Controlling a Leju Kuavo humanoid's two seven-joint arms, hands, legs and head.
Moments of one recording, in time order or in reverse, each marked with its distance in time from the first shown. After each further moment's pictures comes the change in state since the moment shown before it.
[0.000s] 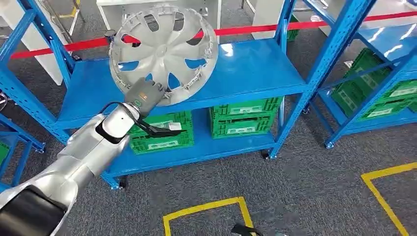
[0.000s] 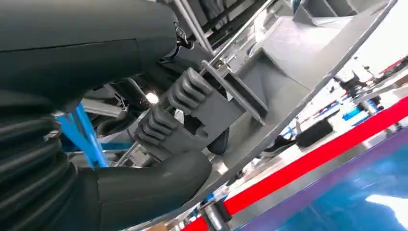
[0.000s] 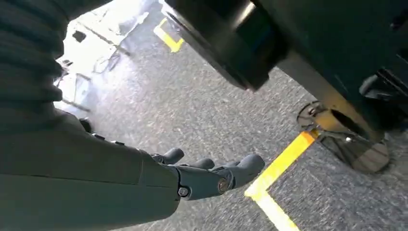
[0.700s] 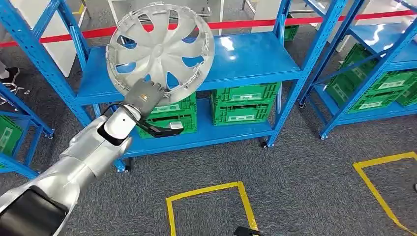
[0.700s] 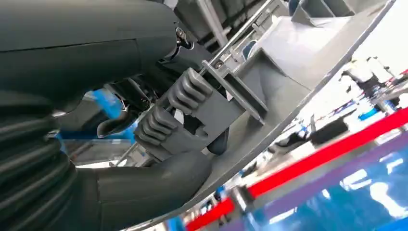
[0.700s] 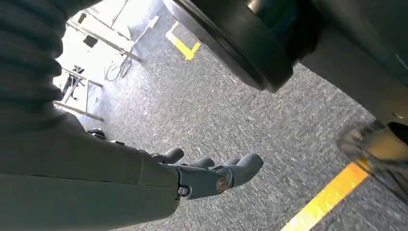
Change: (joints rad) left arm 0.008 0.012 -0.037 0.005 0.030 0.000 0.060; right arm -0.001 0.002 -0.028 -0.002 0.063 -0.001 0.030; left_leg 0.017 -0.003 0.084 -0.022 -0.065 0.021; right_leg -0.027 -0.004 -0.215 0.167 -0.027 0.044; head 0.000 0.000
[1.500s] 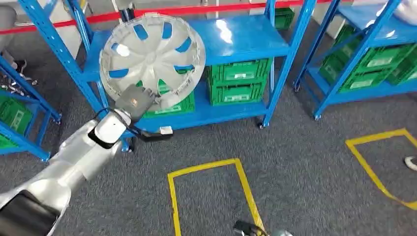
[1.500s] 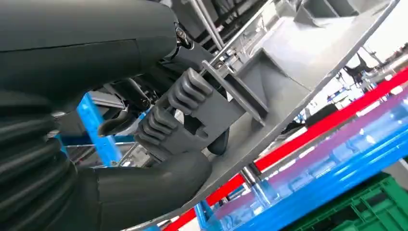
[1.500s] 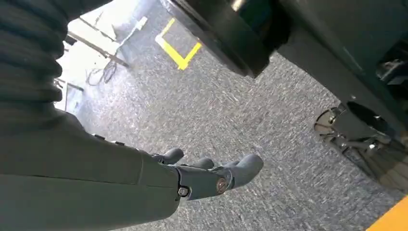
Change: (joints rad) left arm 0.015 0.043 -0.001 -0.006 0.009 0.002 -0.023; right arm -0.022 0.004 0.000 -0.006 -0.018 -0.001 -0.053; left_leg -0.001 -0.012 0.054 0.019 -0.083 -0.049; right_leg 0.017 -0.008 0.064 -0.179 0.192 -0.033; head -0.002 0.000
